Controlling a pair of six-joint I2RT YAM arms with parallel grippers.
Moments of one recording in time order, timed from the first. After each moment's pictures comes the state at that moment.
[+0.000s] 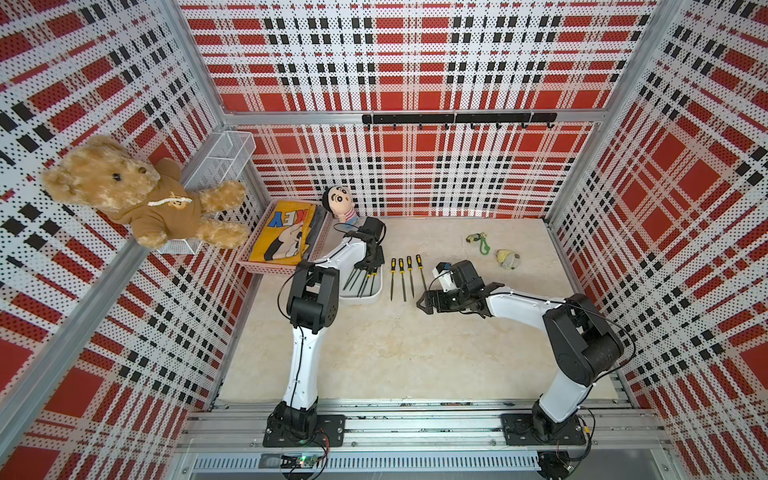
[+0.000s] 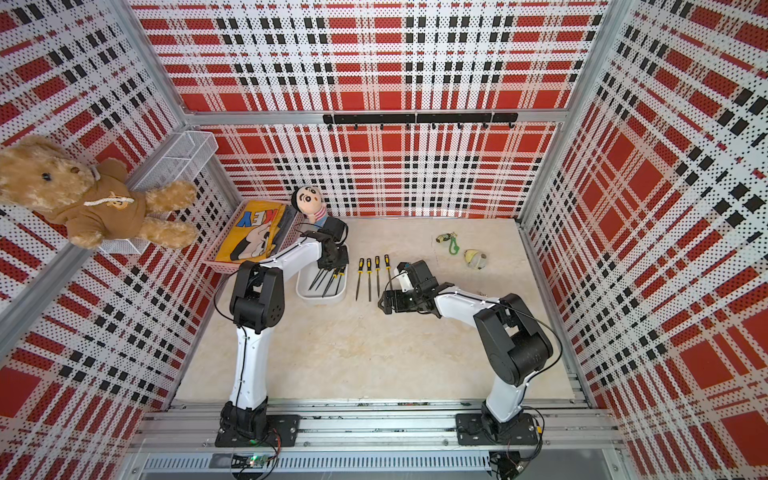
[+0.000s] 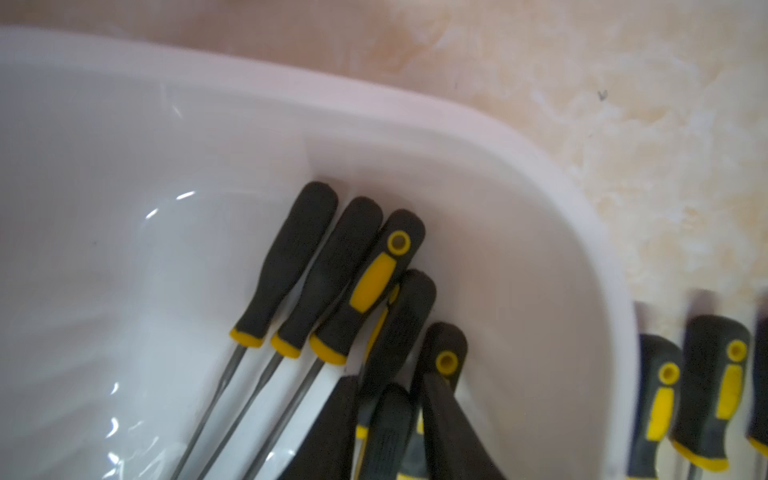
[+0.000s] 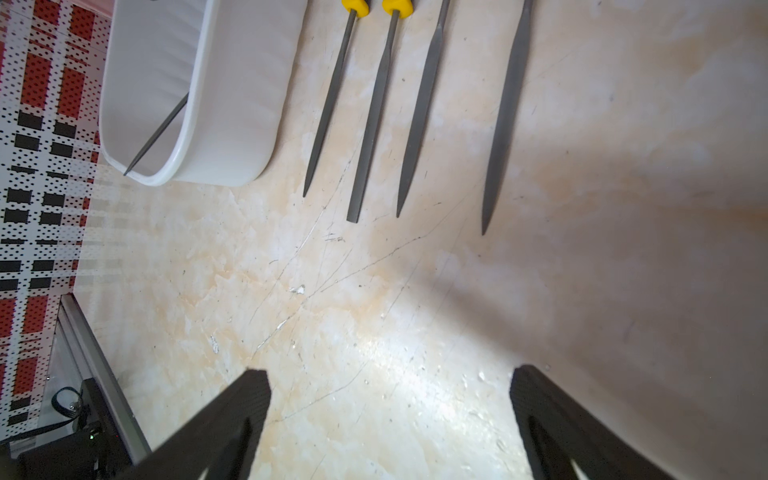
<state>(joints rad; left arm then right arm) -0.31 2.26 1.82 -0.71 -0.15 -0.49 0.54 1.74 0.99 -0.13 -0.36 0.40</state>
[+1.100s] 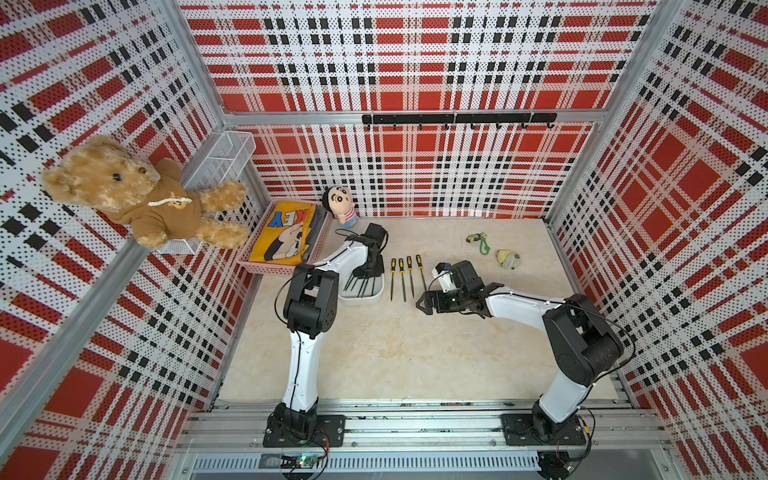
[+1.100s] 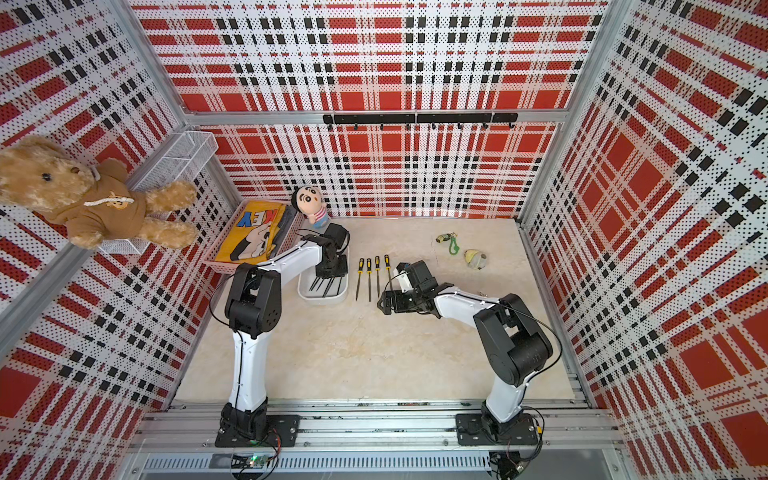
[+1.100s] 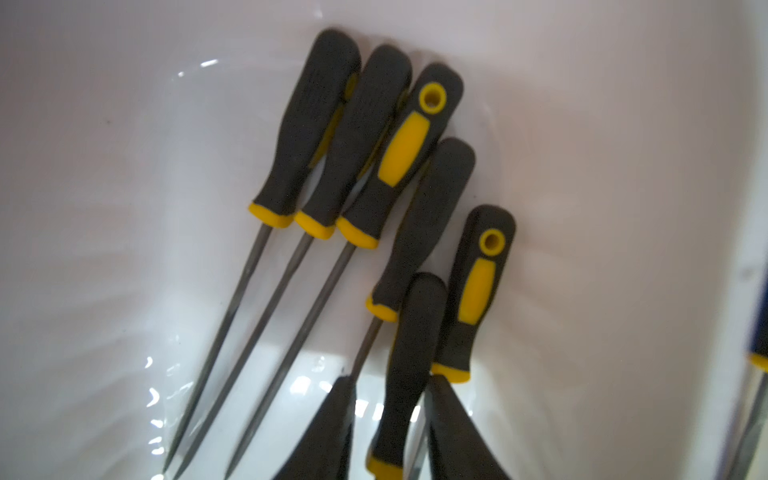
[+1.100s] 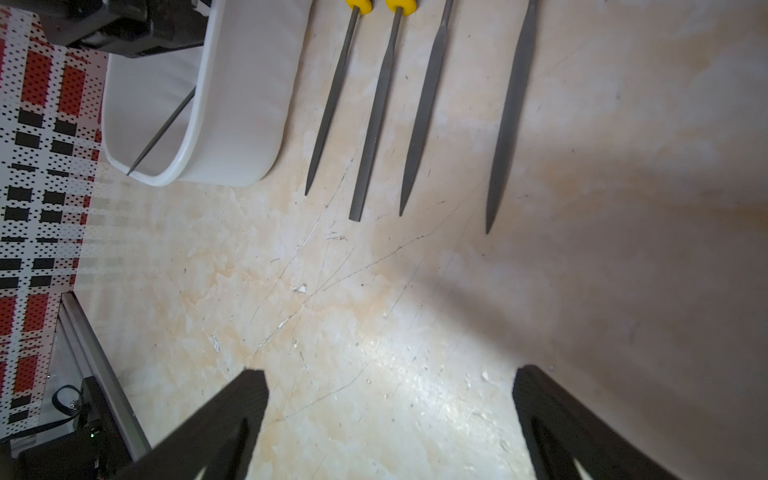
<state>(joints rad) -0.34 2.21 1.73 -0.79 -0.17 -0.49 0.54 1.74 0.99 -0.13 -0.36 0.40</state>
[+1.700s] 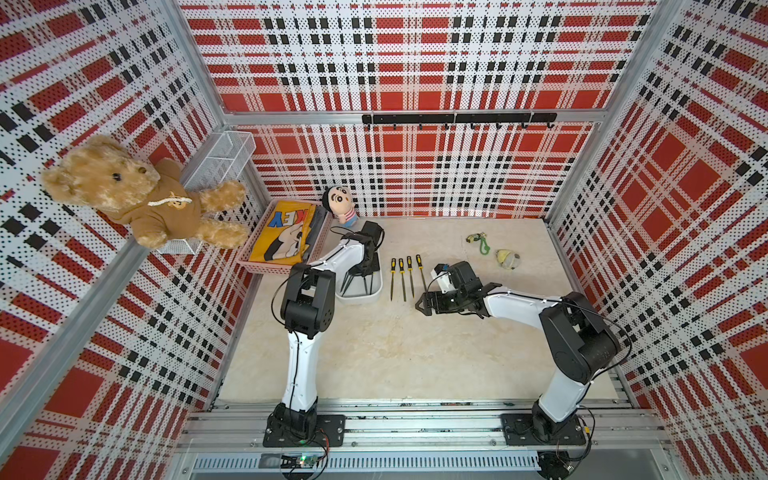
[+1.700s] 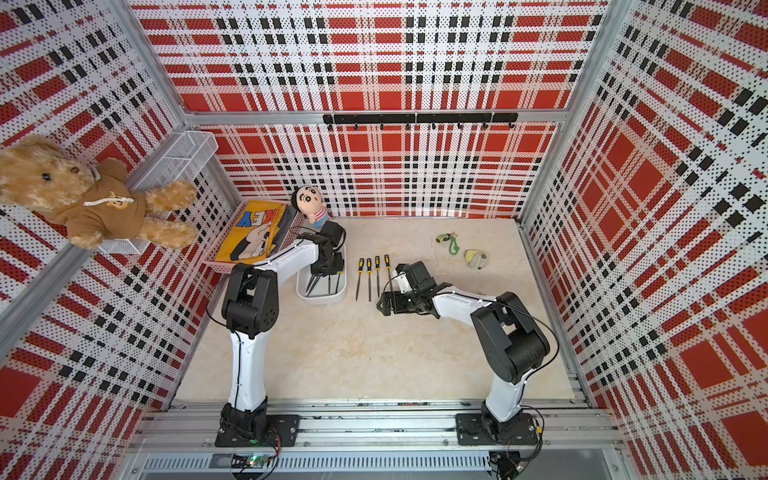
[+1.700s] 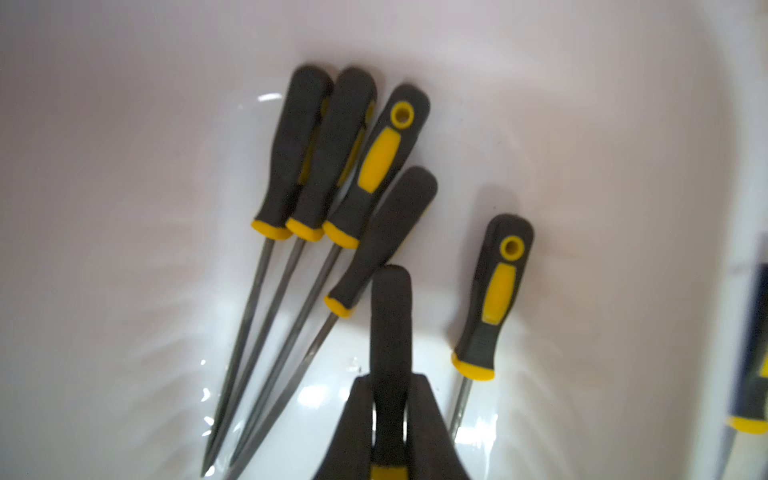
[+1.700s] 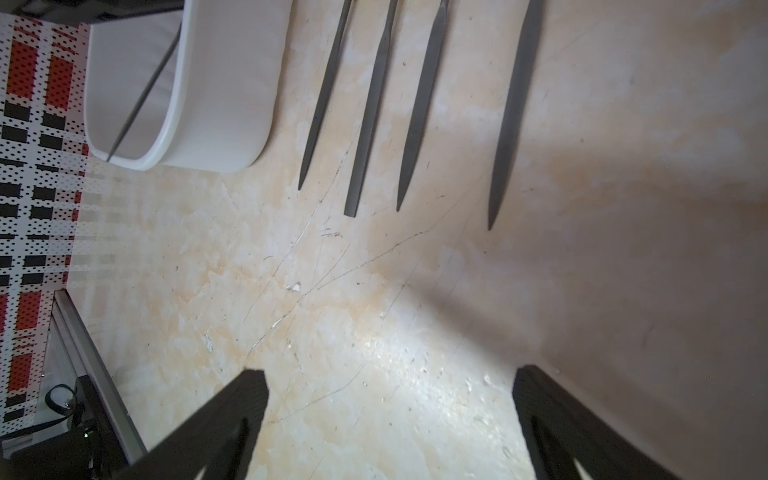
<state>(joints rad) -0.31 2.17 1.75 -0.79 -0.23 -0.47 0.55 1.76 0.99 -0.14 -0.36 0.40</state>
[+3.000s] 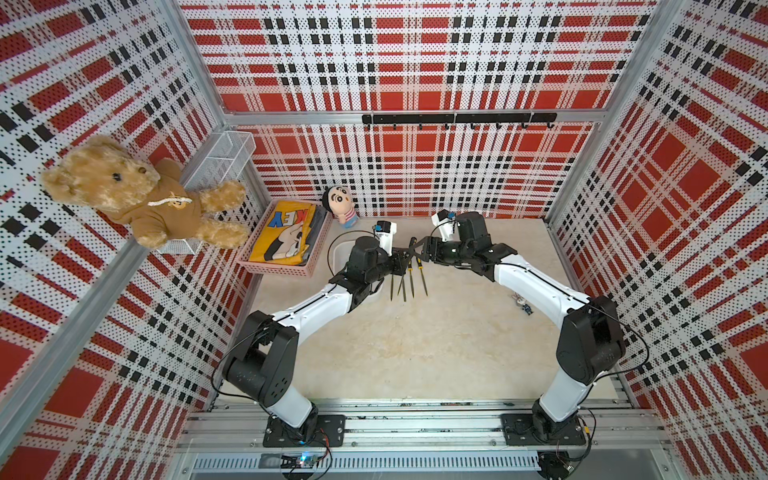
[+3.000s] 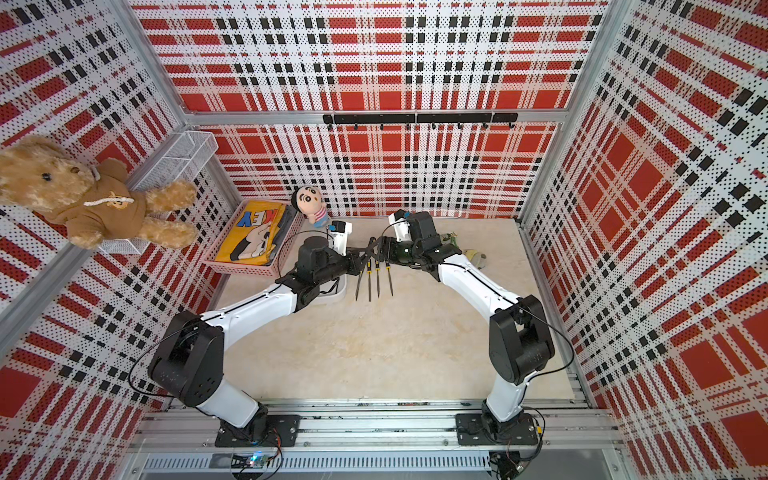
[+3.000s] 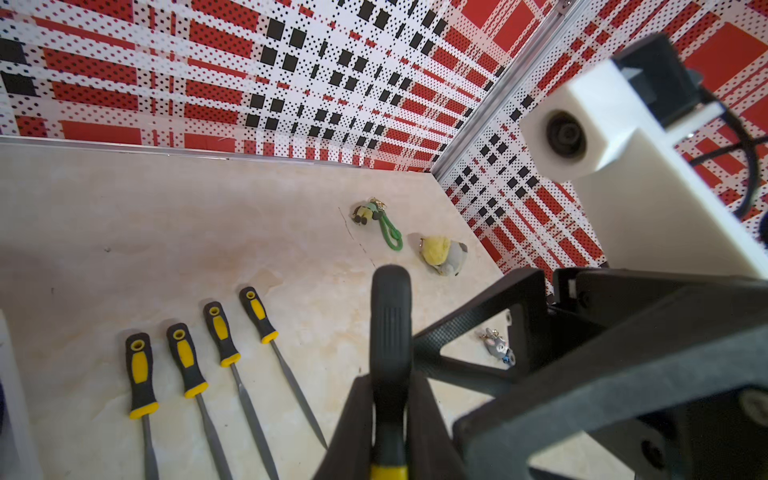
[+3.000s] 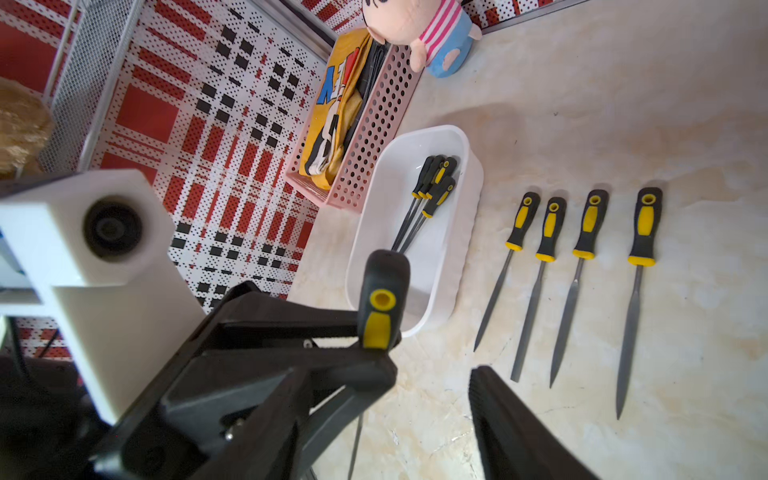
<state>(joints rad) -0.50 1.60 1.04 0.28 0.31 -0.46 0.49 1.74 1.44 -0.24 -0.53 0.60</state>
